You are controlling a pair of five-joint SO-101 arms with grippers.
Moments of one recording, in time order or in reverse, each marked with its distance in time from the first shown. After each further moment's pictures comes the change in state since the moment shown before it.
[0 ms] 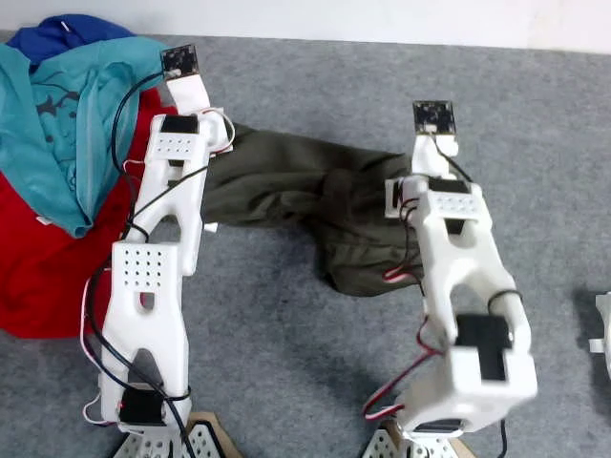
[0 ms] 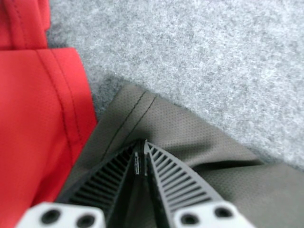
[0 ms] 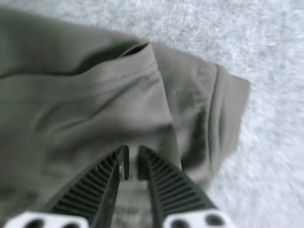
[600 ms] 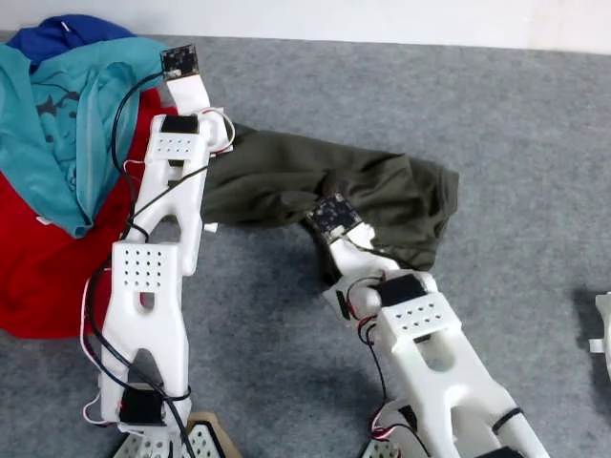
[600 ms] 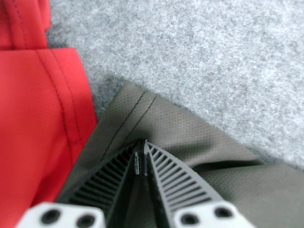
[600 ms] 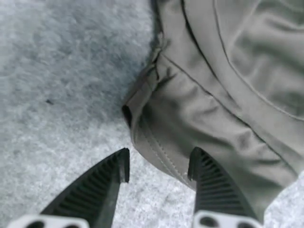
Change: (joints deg) left arm 0.0 0.0 0.0 0.0 0.0; right arm -21.5 -36.5 37.7 4.1 14.2
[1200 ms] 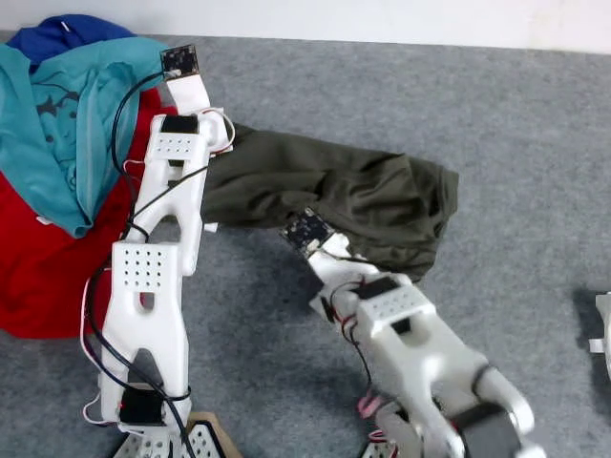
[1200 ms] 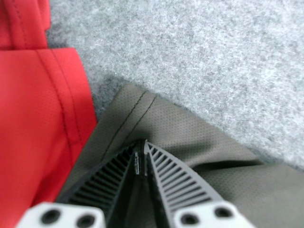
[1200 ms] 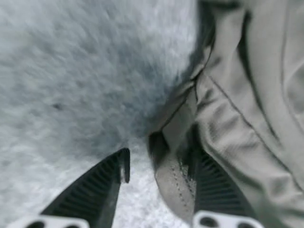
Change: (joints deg) left arm 0.0 0.0 0.0 0.0 0.0; right arm -2.9 15.9 1.0 -15.3 5.2
